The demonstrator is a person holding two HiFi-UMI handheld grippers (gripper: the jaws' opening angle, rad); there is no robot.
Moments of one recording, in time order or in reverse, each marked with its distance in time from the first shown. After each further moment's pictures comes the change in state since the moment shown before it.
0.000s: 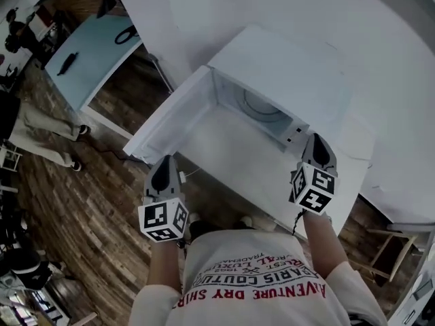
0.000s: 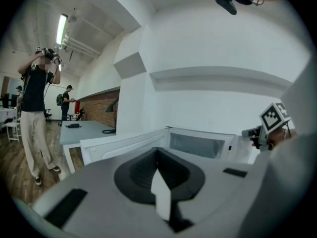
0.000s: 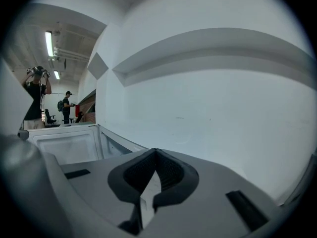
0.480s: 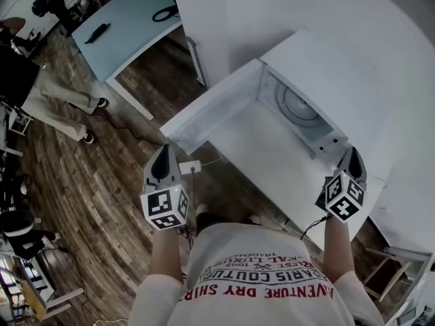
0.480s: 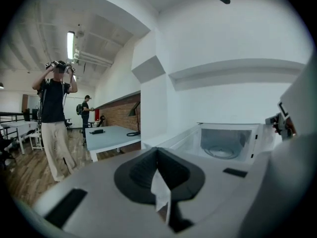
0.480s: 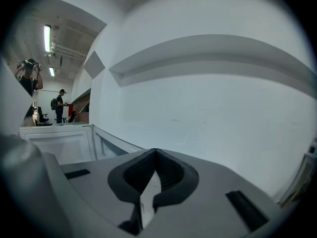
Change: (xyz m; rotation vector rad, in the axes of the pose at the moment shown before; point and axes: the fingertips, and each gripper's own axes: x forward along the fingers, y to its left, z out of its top) left arm -0.036 0.118 -0.013 0.040 -0.008 0.230; right arm 0.000 0.003 0.000 -0.002 -0.032 -0.070
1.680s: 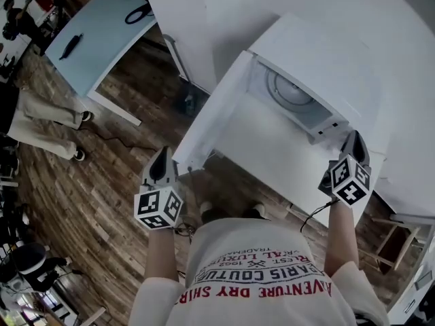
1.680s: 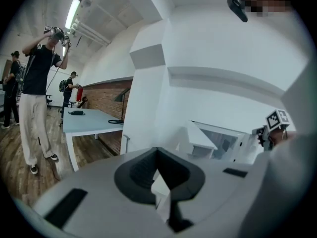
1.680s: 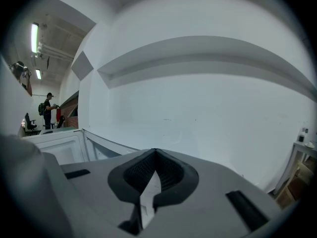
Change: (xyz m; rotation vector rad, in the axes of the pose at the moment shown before) left arm 0.041 0.015 -0.027 -0.150 0.077 -0.253; right arm -0.004 0.006 0.003 0.071 -0.012 -0.115
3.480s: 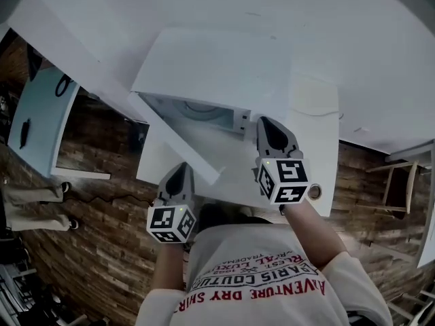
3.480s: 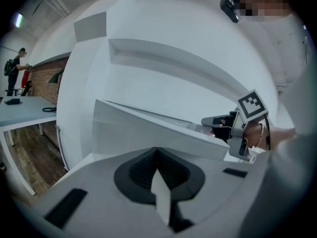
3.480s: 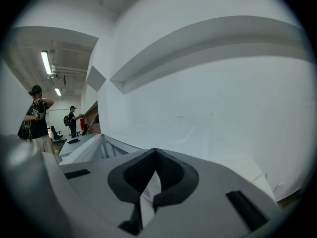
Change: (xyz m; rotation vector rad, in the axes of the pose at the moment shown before) left arm 0.072 -0.286 -0.033 0.125 0.139 -0.506; right arm 0.000 0.002 0.000 0.058 0.026 0.276
